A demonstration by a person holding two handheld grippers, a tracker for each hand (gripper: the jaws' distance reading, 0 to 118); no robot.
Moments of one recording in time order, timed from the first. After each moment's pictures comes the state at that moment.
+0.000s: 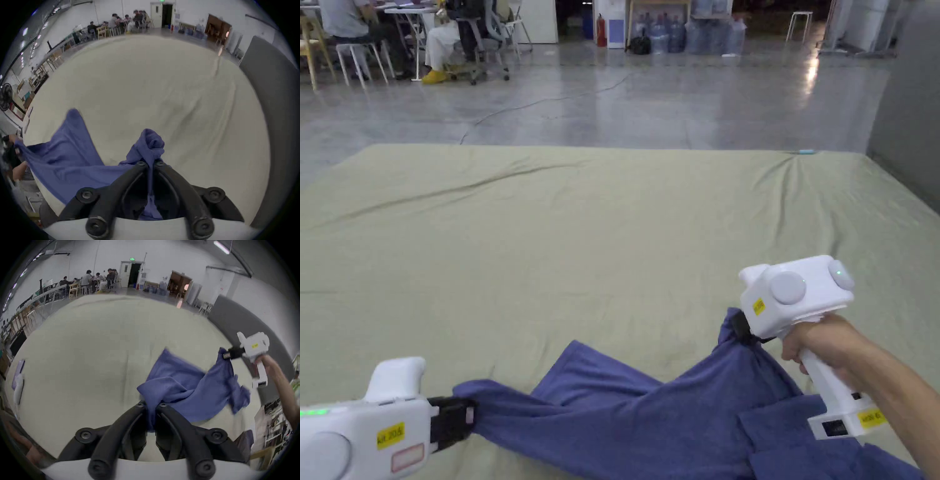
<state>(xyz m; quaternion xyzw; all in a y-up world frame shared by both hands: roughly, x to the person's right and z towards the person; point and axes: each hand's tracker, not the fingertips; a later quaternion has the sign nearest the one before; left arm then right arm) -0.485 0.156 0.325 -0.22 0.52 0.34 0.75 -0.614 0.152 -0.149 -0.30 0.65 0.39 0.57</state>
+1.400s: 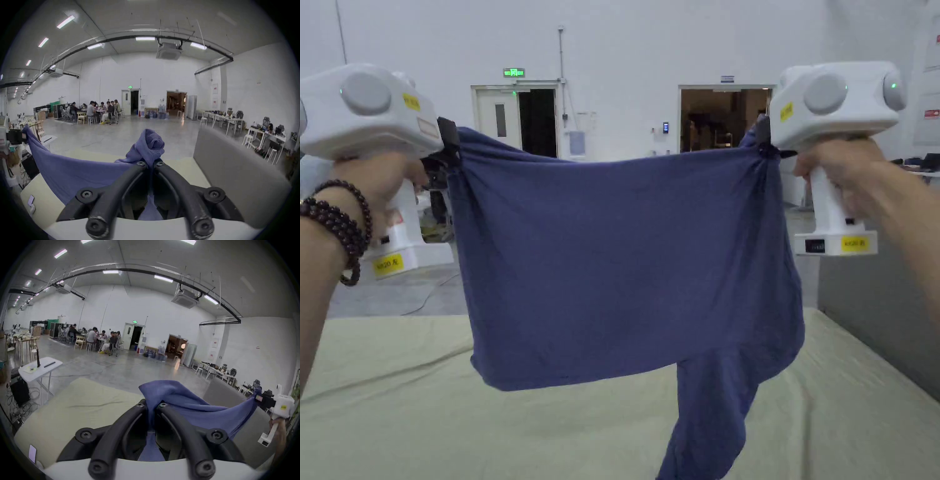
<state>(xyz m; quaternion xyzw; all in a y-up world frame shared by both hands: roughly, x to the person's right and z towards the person) -0.736 0.548 0.266 -0.01 0.60 0.18 0.78 -0.687 0.548 -0.207 -0.10 0.64 0.10 0.75</state>
